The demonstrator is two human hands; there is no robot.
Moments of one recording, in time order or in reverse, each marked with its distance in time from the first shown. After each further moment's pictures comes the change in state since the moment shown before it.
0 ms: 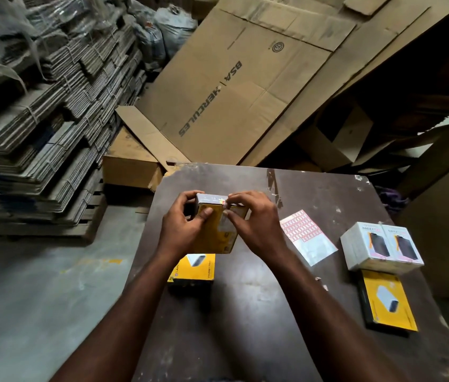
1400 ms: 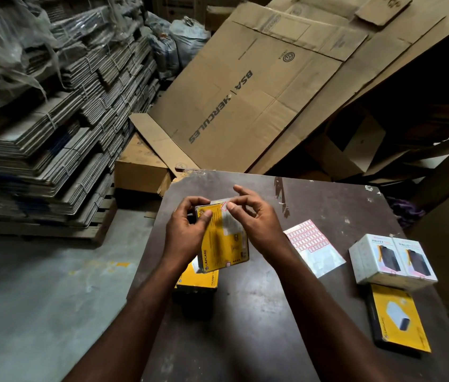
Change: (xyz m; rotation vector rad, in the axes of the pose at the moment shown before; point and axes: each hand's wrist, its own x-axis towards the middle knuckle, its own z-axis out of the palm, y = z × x) left_hand -0.008 0.019 0.005 -0.039 0.107 -0.034; right_hand 0.015 -0.004 -0.001 0.618 -0.185 0.304
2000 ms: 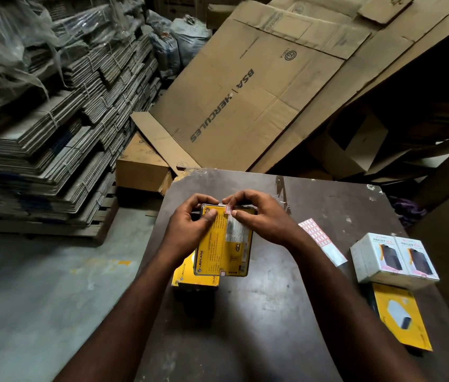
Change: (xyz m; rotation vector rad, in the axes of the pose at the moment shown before) left_hand 0.004 0.012 -0.010 -0.037 -0.201 -0.030; right_hand 0.015 -0.013 -0.025 -0.265 -0.295 -0.064
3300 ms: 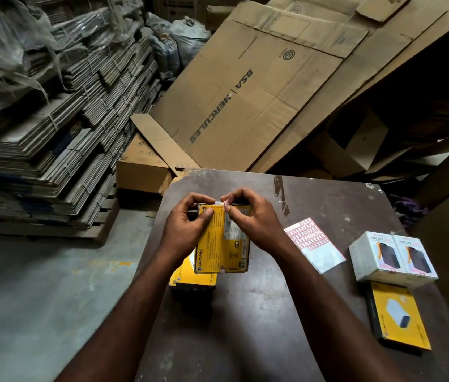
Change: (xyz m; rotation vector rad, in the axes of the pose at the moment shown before) left_hand -0.006 0.007 0.009 -0.030 0.057 0.008; right_hand -0.007 0.004 0.019 0.047 0.236 -0.059
